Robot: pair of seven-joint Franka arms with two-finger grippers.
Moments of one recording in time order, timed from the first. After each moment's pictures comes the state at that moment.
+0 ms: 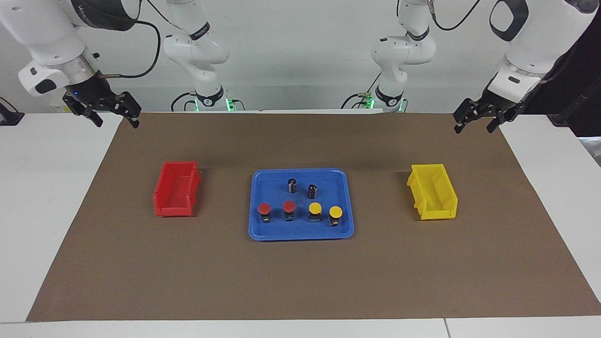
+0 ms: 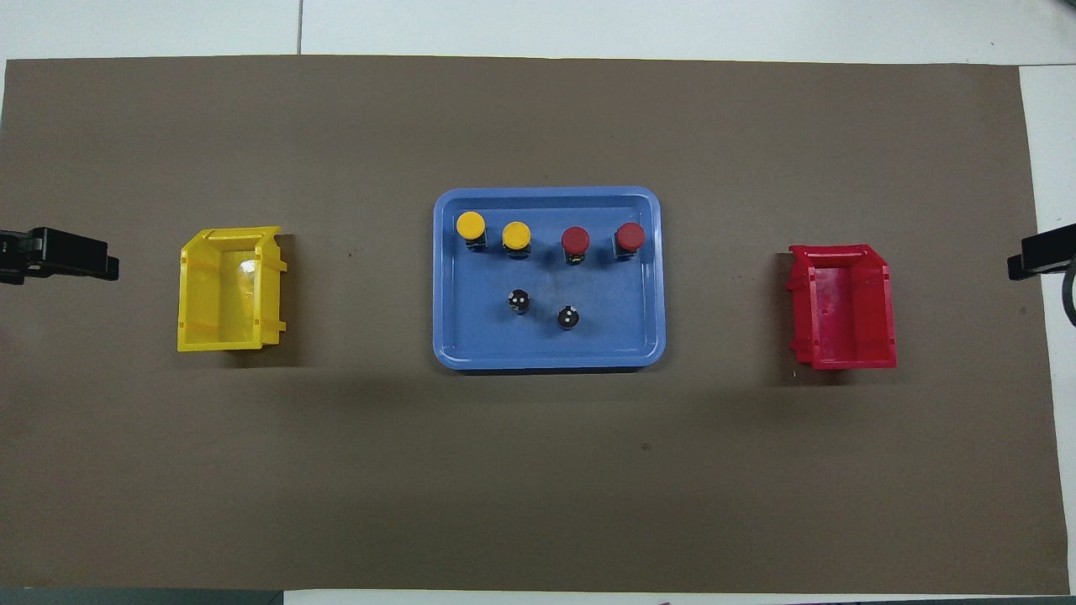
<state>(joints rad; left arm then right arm) -0.05 -0.09 0.03 -1.72 -0.03 1.64 0.02 -0.11 -0.04 -0.03 -1.62 0.00 1.53 -0.07</state>
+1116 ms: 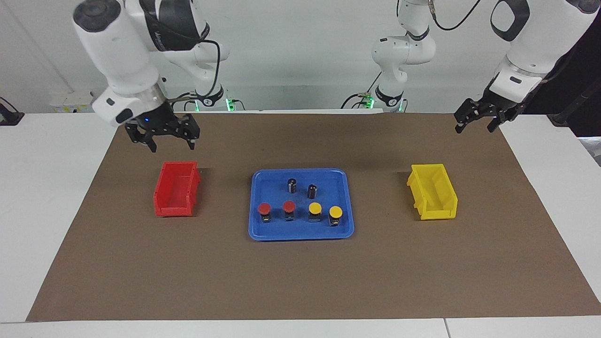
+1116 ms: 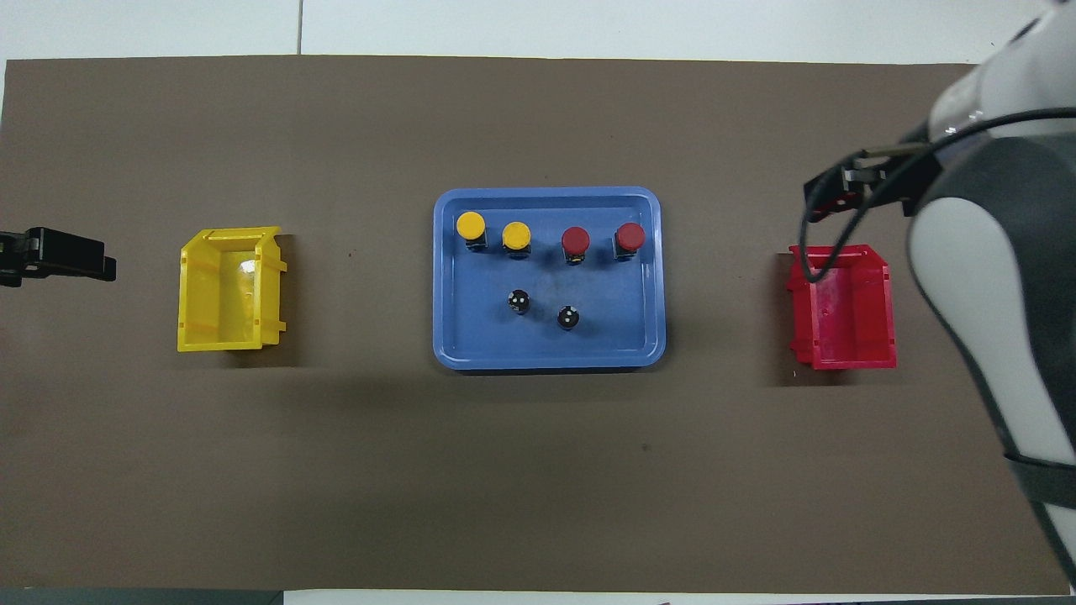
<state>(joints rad) -0.05 -0.09 0.03 -1.72 -0.03 1.64 0.01 0.16 0.24 0.03 -1.40 0.00 1.62 0.18</state>
